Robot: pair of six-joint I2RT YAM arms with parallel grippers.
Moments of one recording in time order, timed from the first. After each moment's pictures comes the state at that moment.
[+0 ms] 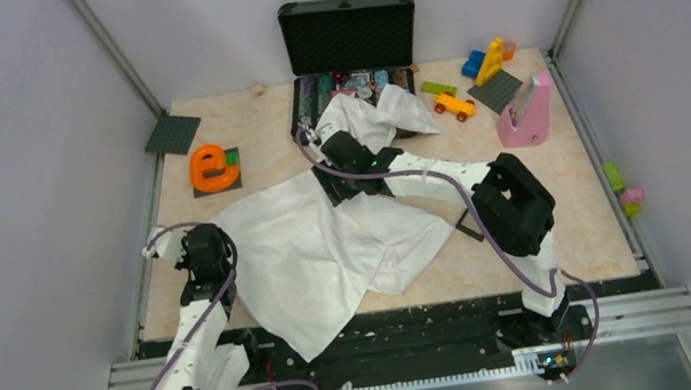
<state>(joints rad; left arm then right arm) 0.04 0.81 0.30 0.00 -0.56 -0.86 0.84 1.96 1.52 -0.33 0.14 0.24</state>
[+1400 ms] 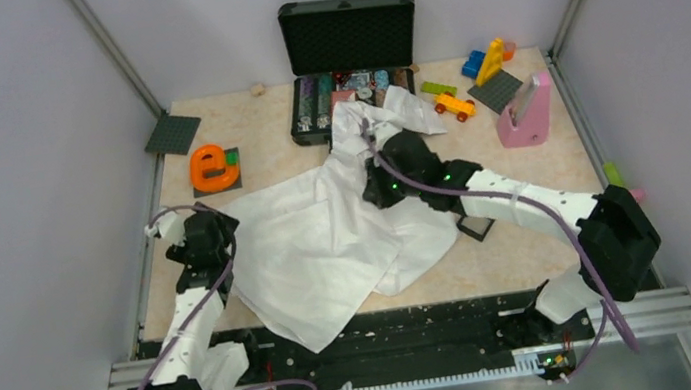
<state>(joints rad) 0.03 0.86 0.36 -0.02 -0.47 -0.76 0.72 1.46 1.08 -0.23 -0.01 0.38</state>
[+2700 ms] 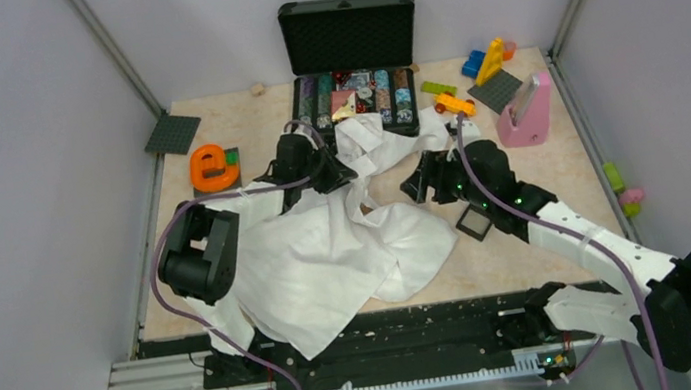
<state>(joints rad) -0.41 1.79 1.02 0.16 0.33 -0.88 0.56 1.03 0.70 -0.09 -0.05 0.55</state>
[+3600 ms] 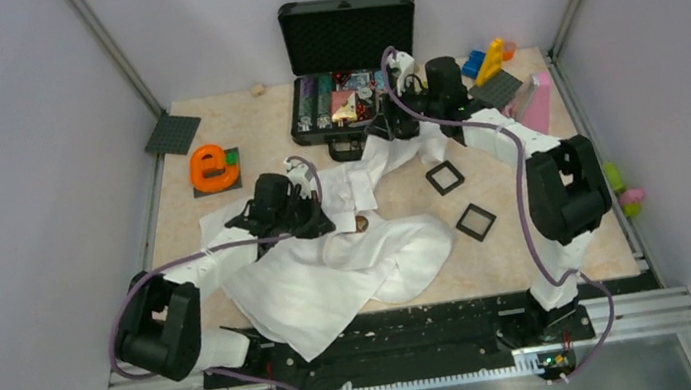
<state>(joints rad) -0.42 1.38 0.72 -0.08 0.41 -0.33 0.36 1.81 1.38 0.06 -0.62 0.03</state>
